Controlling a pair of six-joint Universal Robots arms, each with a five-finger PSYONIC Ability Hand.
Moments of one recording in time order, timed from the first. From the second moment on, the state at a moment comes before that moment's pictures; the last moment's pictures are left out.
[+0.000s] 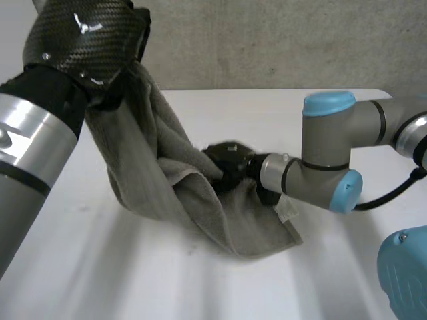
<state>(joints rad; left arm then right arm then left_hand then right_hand) 4.13 -1.44 -1.56 3.31 -1.56 3.66 2.08 -0.62 0.74 0.30 0.96 3.06 1.16 1.21 1.21 1.22 1.02 0.95 1.16 1.16 1.16 0.95</state>
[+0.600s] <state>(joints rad) 4.30 -1.75 -1.63 3.50 -1.45 3.60 2.07 -1.27 1.57 0.16 1.43 2.30 1.17 1.21 1.22 1.22 1.02 0.25 0.30 0.31 0.32 0.15</state>
